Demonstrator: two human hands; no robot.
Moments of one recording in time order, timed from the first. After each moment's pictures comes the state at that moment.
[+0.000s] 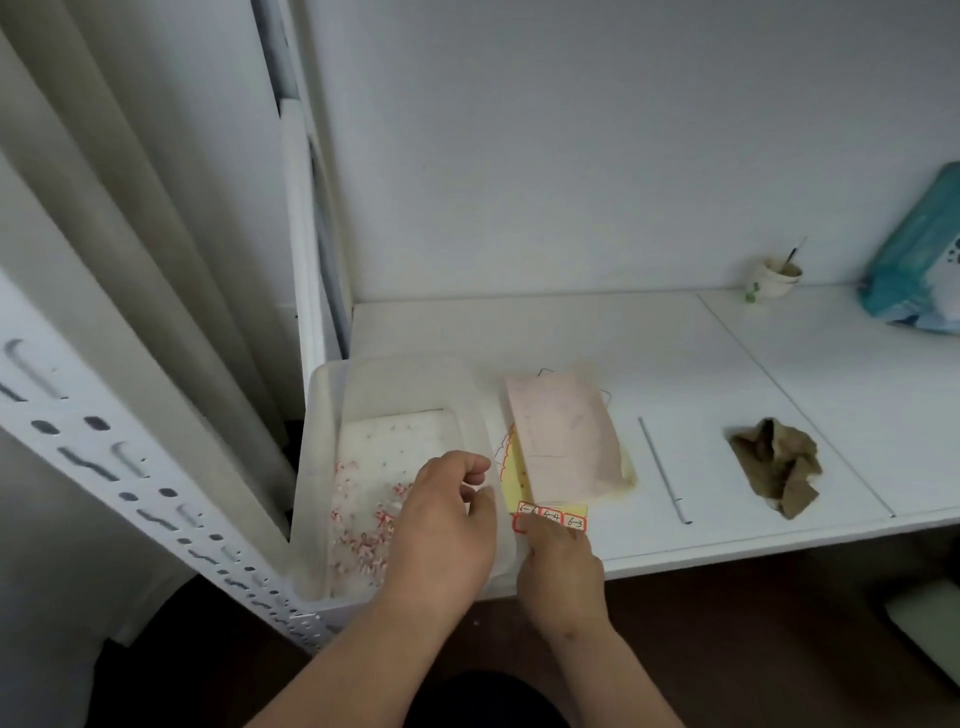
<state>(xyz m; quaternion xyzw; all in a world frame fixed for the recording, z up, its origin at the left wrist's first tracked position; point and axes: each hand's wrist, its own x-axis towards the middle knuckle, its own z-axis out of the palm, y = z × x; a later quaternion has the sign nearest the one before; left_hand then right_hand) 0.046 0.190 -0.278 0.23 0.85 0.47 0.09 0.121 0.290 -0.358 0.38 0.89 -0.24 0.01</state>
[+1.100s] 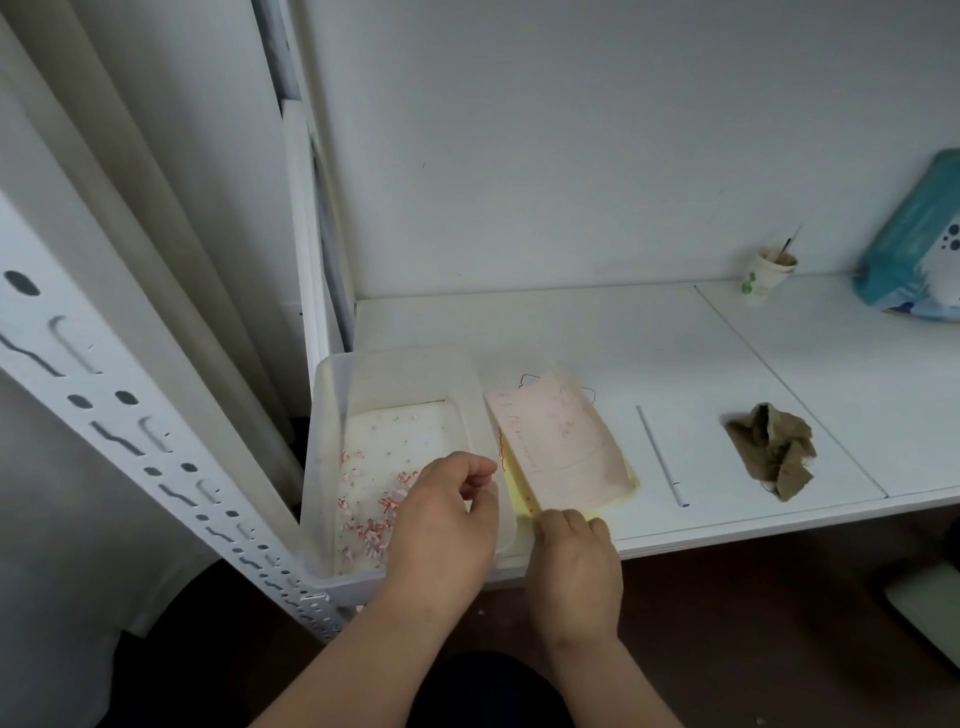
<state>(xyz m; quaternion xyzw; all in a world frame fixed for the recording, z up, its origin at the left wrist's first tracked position) 0.060 0.176 -0.273 0.22 0.84 0.49 0.10 0.137 0.274 -0.363 0.39 0.91 -0.09 -0.14</state>
